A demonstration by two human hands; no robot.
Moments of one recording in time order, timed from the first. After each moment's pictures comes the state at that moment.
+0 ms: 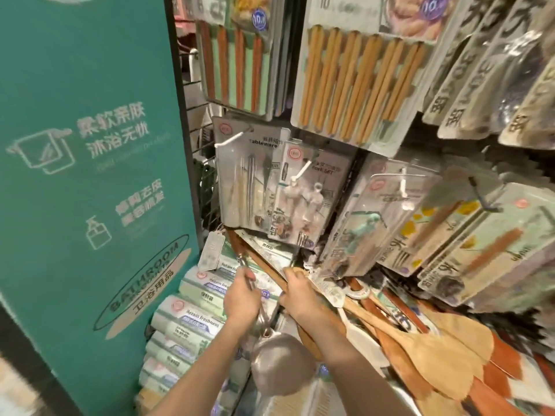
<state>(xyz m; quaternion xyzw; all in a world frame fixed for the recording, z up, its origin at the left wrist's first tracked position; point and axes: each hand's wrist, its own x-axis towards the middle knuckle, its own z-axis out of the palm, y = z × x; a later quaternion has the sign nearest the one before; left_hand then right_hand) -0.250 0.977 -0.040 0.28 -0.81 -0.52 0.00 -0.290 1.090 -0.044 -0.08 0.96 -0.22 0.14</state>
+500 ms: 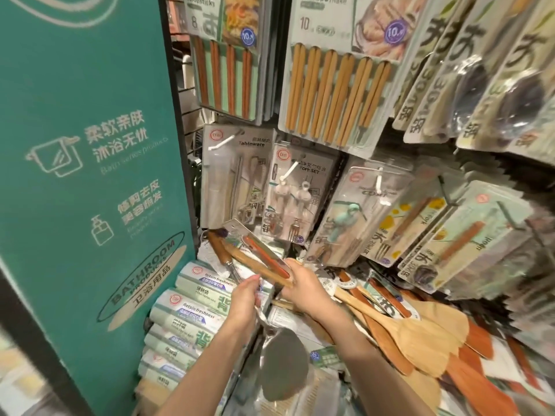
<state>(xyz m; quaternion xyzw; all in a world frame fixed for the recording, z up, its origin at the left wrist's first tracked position) -0.225 0.992 -0.030 0.29 -0.55 -0.78 -0.06 -0.270 1.116 0.003 -0.10 0.92 -0.34 0.17</state>
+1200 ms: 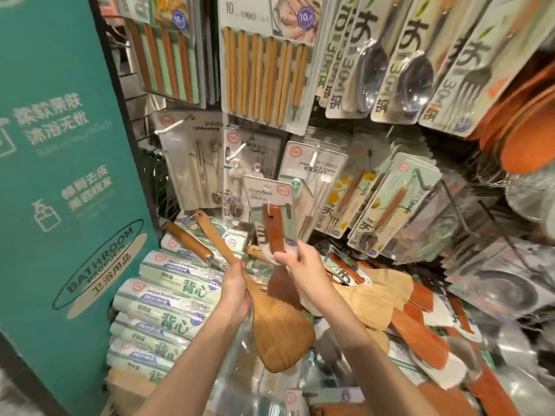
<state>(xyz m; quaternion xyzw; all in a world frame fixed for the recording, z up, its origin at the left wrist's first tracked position) -0.222 1.052 -0.019 0.30 -0.42 -0.85 -0.05 -0.224 1.174 0.050 -0.02 0.85 -0.52 0.04</state>
